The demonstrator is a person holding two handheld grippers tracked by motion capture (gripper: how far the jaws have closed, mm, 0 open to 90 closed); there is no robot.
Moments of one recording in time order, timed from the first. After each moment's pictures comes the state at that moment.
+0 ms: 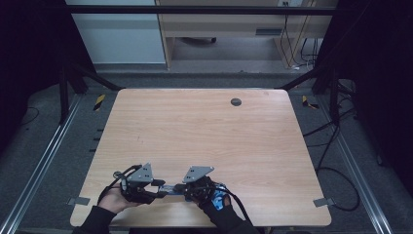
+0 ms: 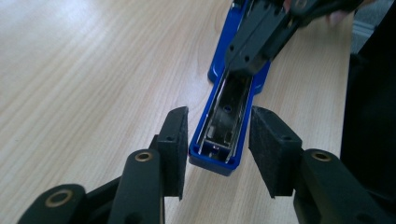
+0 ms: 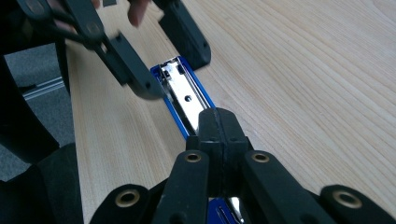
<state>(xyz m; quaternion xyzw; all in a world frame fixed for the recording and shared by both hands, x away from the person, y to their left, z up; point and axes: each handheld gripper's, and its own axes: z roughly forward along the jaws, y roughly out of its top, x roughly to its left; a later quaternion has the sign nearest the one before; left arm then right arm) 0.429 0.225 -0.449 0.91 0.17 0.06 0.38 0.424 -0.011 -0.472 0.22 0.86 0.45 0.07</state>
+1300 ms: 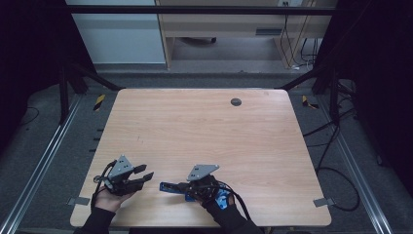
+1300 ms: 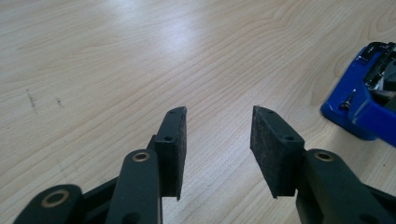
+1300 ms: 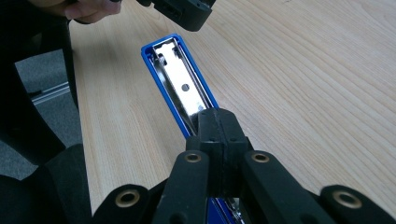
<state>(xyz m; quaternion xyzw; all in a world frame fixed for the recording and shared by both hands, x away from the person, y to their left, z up) 0.432 0.264 -0.459 0.82 0.35 0.19 0.42 0.424 -0.022 -0.465 0.22 0.86 0.46 0.06</state>
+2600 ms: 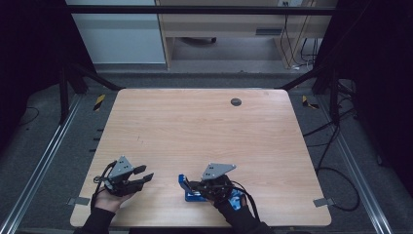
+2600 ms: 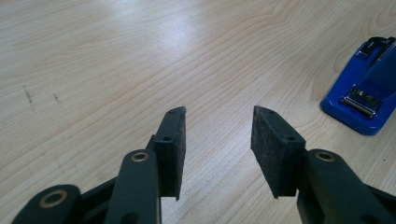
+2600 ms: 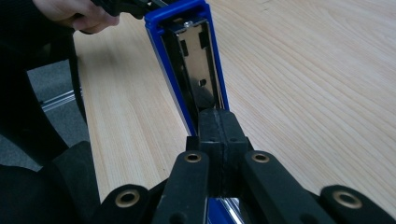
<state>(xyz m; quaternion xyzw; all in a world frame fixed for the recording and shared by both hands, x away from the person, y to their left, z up) 0.431 0.264 -0.462 0.82 0.34 0.18 0.42 0.419 -0.058 -0.454 0.24 0.85 0.47 0.06</state>
